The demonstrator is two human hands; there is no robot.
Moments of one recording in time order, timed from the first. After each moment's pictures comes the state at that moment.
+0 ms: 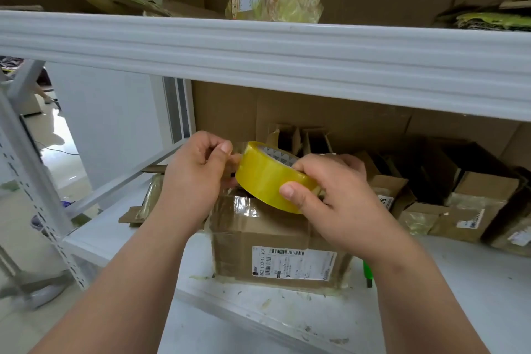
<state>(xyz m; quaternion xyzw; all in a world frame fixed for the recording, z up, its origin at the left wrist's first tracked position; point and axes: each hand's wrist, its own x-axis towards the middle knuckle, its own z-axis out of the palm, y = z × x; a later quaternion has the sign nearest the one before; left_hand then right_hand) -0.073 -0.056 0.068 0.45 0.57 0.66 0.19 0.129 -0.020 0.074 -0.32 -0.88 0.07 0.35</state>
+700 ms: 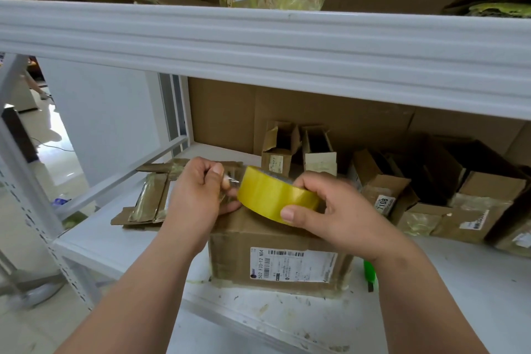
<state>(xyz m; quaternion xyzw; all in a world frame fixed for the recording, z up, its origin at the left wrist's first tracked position) -0.073 -0.034 0.030 0.37 0.57 0.67 0.28 0.137 0.013 0.049 -0.36 -0.86 0.23 0.26</state>
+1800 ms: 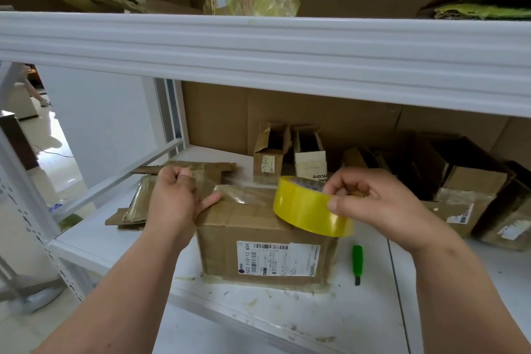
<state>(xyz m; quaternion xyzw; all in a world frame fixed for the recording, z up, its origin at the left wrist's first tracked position) -0.081 -0.027 0.022 0.25 0.55 0.73 0.33 0.196 0.006 0.072 -0.34 -0.82 0.33 0.32</state>
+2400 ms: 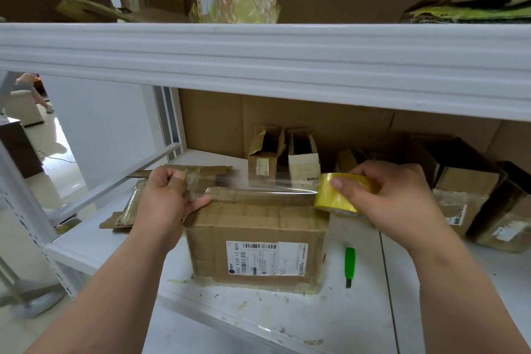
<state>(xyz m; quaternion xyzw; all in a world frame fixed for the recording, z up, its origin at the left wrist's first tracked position) -0.077 -0.027 0.025 0.28 0.57 0.71 0.31 0.223 0.014 0.070 -0.49 -0.78 0.09 0.38</state>
